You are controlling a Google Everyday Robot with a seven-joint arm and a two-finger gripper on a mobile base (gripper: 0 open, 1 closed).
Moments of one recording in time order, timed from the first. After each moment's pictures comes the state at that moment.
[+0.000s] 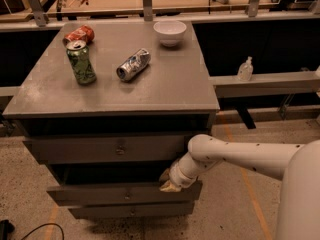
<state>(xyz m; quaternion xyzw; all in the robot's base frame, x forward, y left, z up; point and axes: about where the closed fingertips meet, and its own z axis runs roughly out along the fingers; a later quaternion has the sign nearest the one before) 0.513 -0.018 0.464 -0.70 0.65 0.22 0.18</state>
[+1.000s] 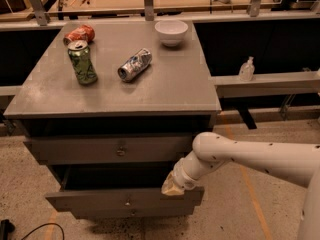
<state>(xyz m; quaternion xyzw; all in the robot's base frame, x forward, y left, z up) 0.482 -0.030 0.498 -0.67 0.69 0.23 0.16</state>
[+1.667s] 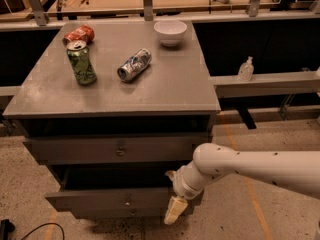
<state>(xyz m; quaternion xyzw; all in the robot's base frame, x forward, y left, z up) 0.463 -0.030 0.495 -0.66 0.70 0.20 0.17</state>
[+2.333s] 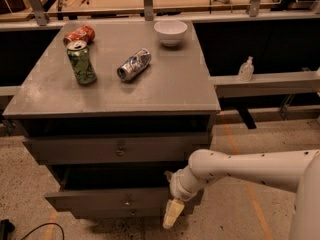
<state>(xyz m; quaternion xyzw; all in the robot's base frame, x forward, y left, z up) 0.474 -0.024 0.458 -0.66 0.70 0.19 0.18</state>
